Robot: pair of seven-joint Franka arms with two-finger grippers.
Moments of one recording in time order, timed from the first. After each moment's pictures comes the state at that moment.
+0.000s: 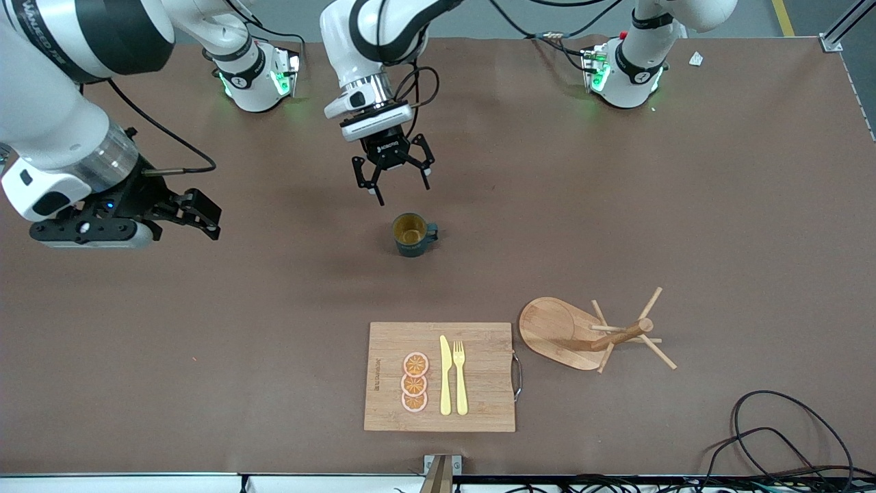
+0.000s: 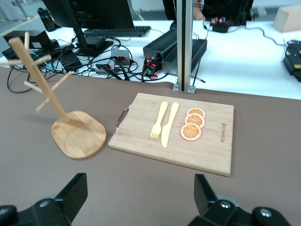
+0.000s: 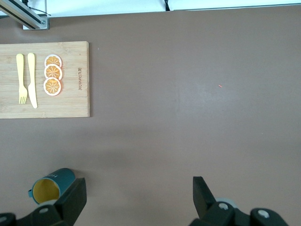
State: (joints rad) left arm -0.95 0.61 -0.26 -1.34 1.08 1.79 -1.73; right arm 0.21 0.15 0.03 -1.49 0.01 1.77 0.26
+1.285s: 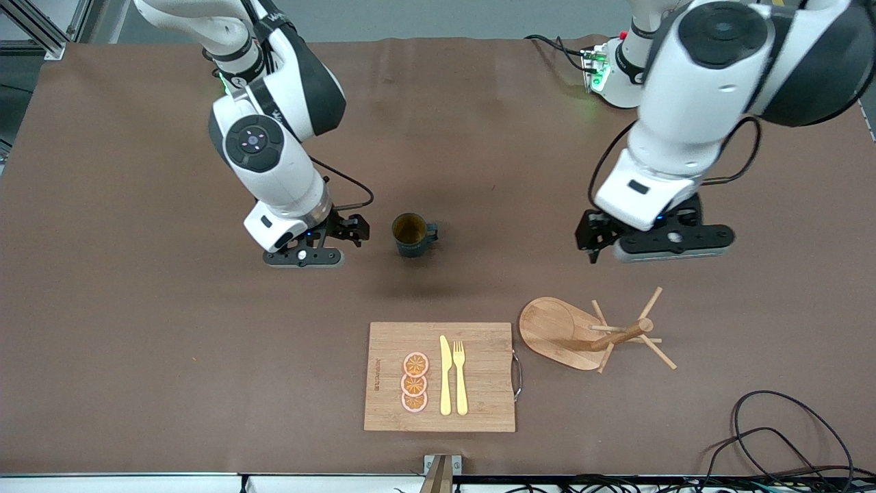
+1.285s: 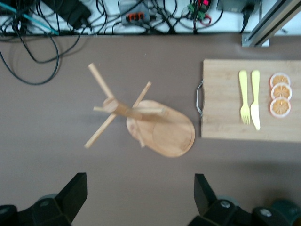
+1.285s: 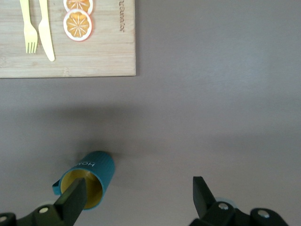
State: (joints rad) left arm -0.22 0.28 -0.24 -1.34 0.23 1.78 -0.49; right arm 0.49 0.33 0.03 -1.68 0.02 2.03 0.53
